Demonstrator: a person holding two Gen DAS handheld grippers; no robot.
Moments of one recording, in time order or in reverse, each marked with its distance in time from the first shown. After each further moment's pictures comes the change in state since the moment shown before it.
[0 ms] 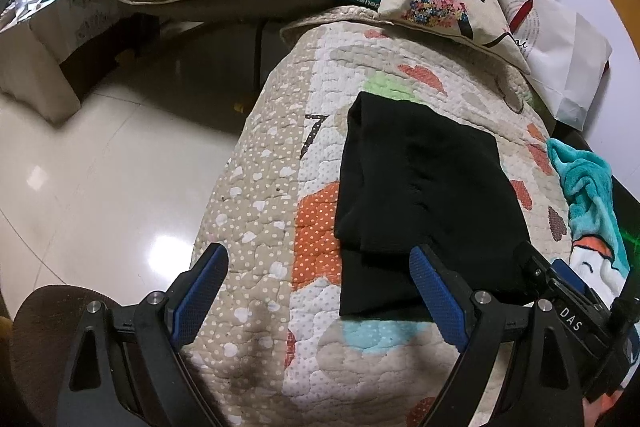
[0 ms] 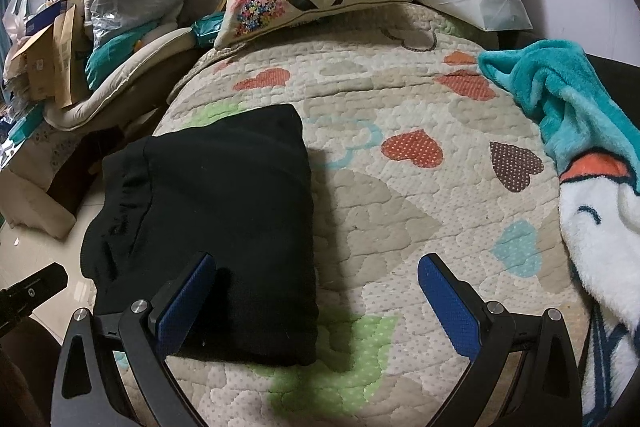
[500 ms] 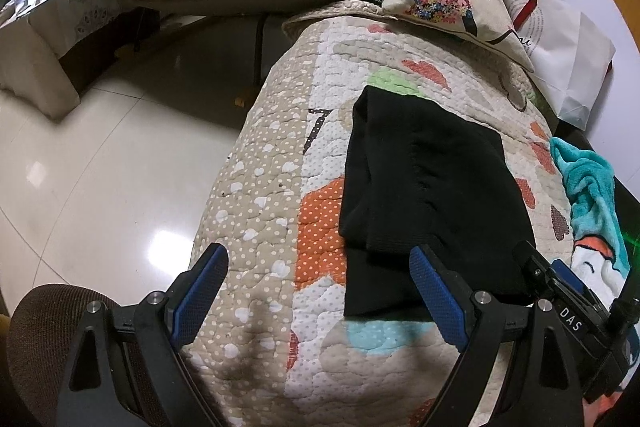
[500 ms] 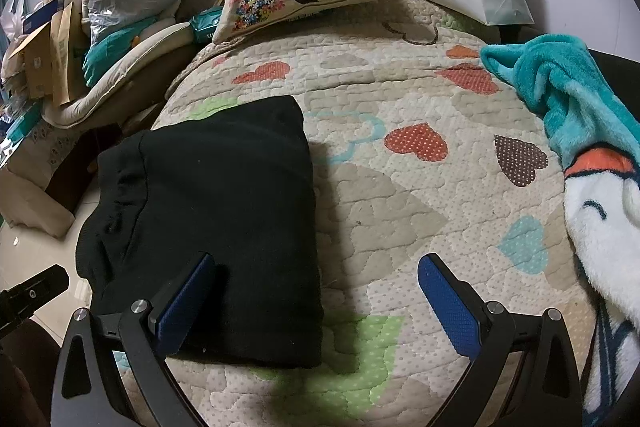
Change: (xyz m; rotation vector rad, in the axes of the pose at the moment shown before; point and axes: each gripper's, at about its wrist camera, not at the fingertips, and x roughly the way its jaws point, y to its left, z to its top) left arm 0.006 0.004 0.001 -0.007 0.014 -0.005; right arm 0.005 0.002 -0.001 0.002 0.012 -0.001
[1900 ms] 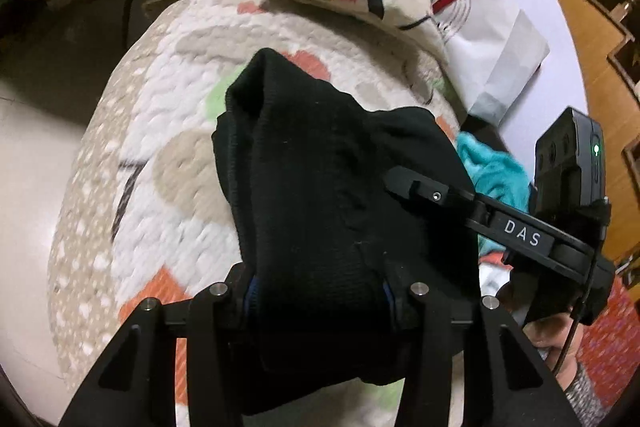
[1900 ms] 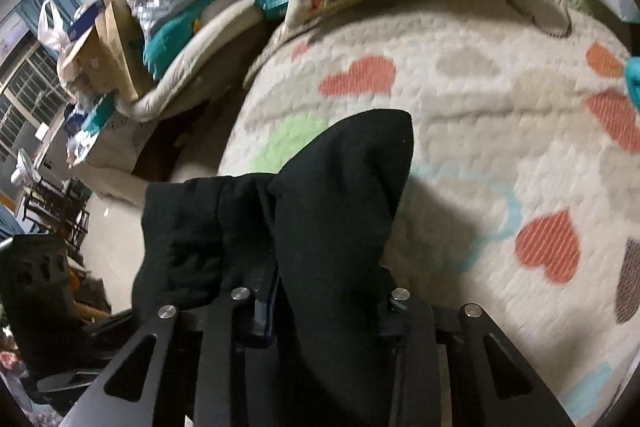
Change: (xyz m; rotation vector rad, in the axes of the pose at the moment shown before) left arm 0.066 -0.074 0.089 0.039 0.148 -0.424; right arm 0.077 0.008 0.129 -0.016 0.220 0.417
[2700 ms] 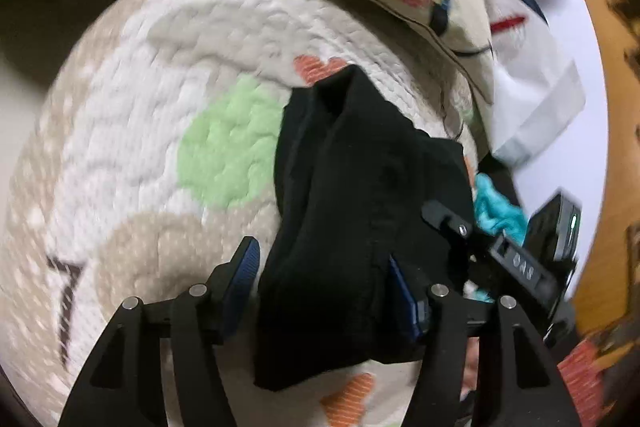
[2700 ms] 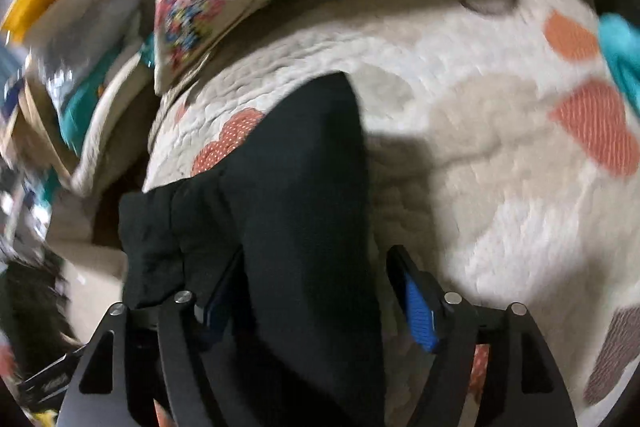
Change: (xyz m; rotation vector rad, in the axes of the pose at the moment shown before) left arm 0.081 0.048 0.065 -0.209 0.080 -0.070; right arm 0.045 -0.098 0.049 0.249 -0.025 -0.105
